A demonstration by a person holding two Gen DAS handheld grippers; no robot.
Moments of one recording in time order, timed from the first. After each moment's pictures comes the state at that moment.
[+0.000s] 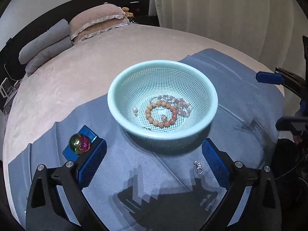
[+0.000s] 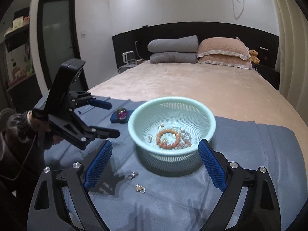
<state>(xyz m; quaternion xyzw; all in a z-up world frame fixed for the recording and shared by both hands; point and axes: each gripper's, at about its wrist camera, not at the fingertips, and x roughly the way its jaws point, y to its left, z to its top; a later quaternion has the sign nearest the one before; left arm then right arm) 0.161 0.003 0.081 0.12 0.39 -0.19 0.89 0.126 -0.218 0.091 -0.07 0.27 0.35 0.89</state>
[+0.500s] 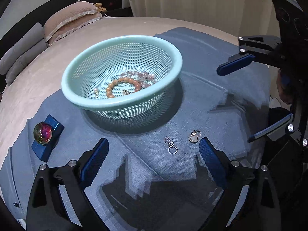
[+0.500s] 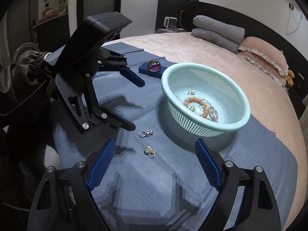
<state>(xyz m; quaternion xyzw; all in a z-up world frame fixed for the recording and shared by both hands) 0.141 -0.034 0.026 0.17 0.41 -0.26 0.86 0.129 -0.183 0.046 -0.23 0.33 0.45 0.80</state>
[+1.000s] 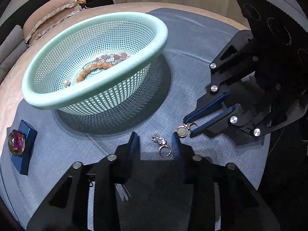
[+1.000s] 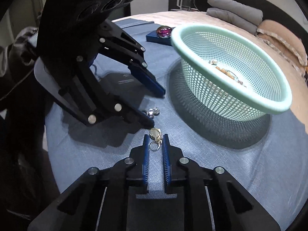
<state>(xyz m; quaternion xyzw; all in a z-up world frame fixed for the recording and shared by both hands) 0.158 -0.051 -0.010 0.19 0.44 -0.31 0.82 0.150 -0.162 -0.015 -0.25 0.38 0.48 0.76</state>
